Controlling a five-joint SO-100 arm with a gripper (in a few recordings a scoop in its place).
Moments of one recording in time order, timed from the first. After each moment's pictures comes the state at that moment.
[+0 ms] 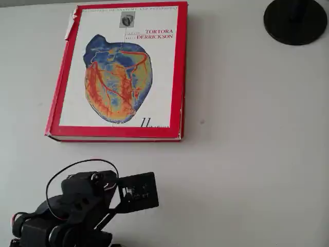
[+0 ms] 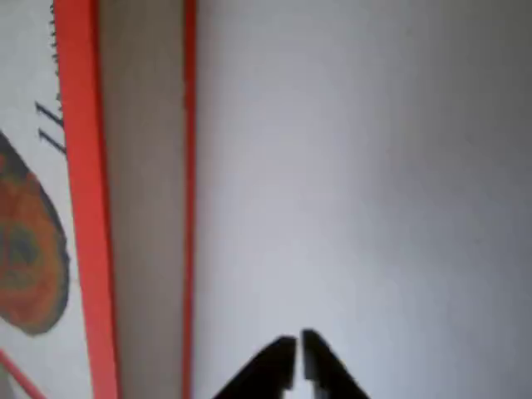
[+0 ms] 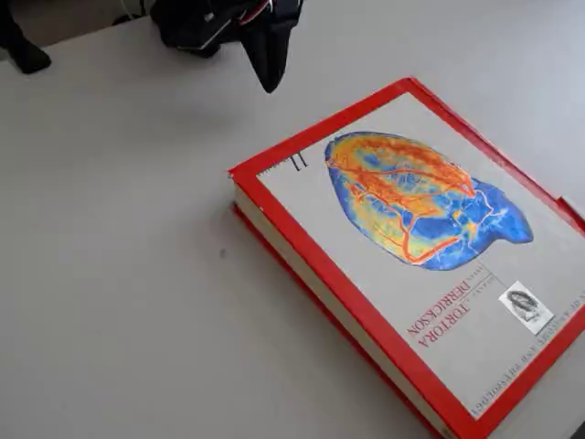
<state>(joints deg) 7.7 188.3 171.1 70.9 -9.8</state>
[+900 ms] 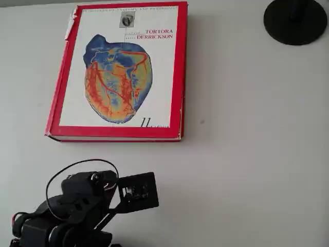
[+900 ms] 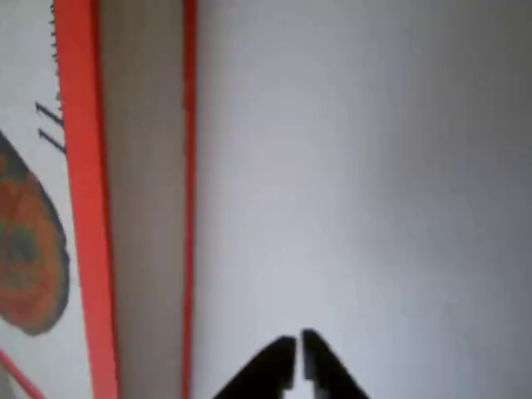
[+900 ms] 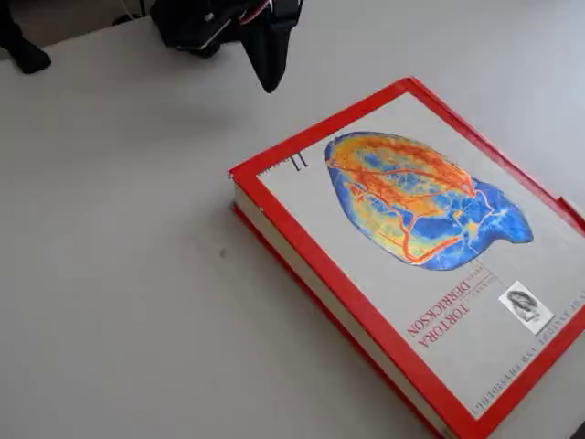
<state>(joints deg) 7.7 188.3 171.1 70.9 -9.9</state>
